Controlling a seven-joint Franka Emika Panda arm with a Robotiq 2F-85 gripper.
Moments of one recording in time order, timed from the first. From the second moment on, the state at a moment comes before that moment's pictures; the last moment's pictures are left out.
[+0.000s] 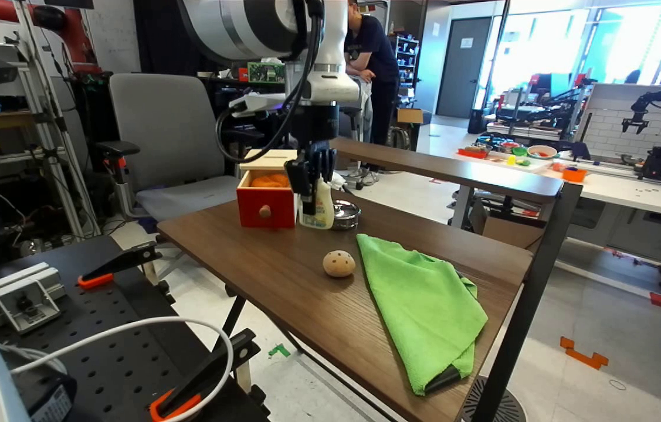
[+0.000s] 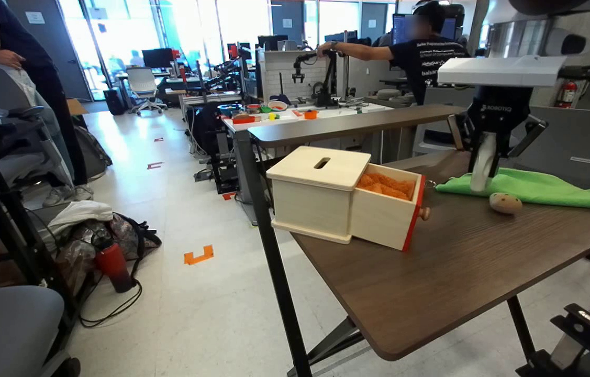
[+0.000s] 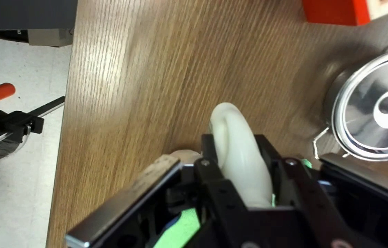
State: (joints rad) arm 0.12 0.44 -0.09 -2.10 -0.01 2.53 1.24
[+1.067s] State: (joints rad) arm 0.04 0.26 -0.11 -2.10 -0.01 2.41 1.18
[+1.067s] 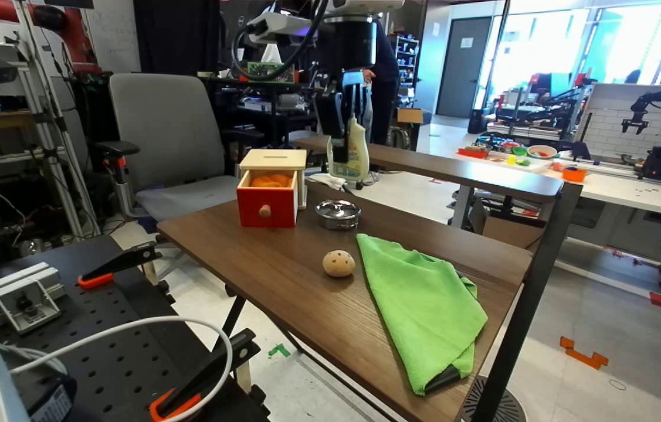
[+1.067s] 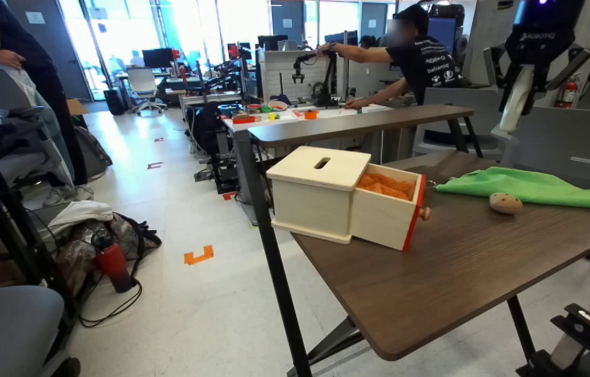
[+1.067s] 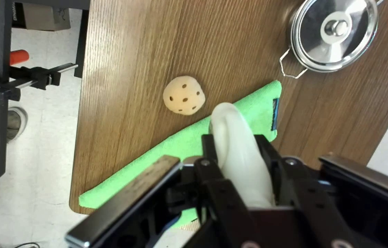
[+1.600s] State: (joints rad) arm -0.03 0.37 -0.11 -1.94 0.04 2.33 1.17
